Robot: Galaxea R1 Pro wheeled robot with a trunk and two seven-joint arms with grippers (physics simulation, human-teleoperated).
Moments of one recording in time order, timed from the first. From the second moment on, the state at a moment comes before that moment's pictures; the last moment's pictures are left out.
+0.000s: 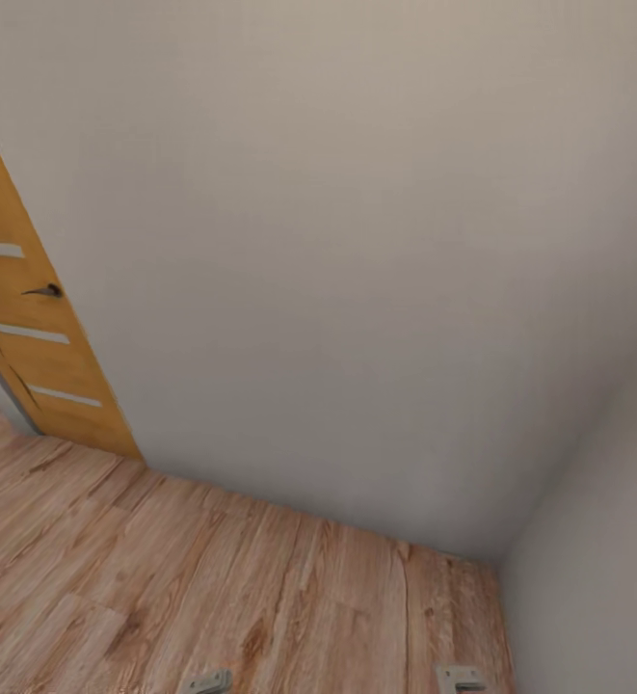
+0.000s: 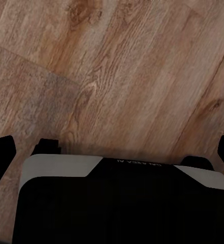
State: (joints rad) left arm -0.26 -0.08 0.21 -0.46 0.00 0.26 -0.10; right arm -0.47 0.06 0.40 -0.08 -0.40 0.15 -0.27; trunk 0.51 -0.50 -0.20
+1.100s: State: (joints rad) left arm -0.27 -0.08 0.21 -0.46 0.00 0.26 -0.10; right arm -0.47 0.06 0.40 -0.08 -0.40 0.15 -0.27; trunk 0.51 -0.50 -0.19
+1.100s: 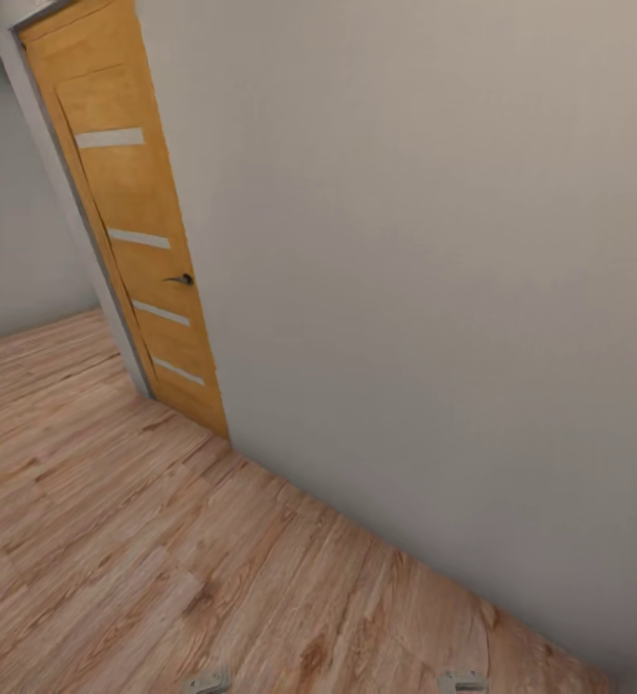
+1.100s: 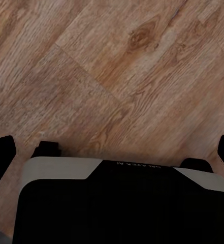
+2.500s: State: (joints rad) left arm -0.26 -0.08 0.21 -0.46 0.00 0.26 -0.10; right arm -0.47 0.06 0.40 -0.08 -0.40 0.15 -0.27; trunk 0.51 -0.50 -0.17
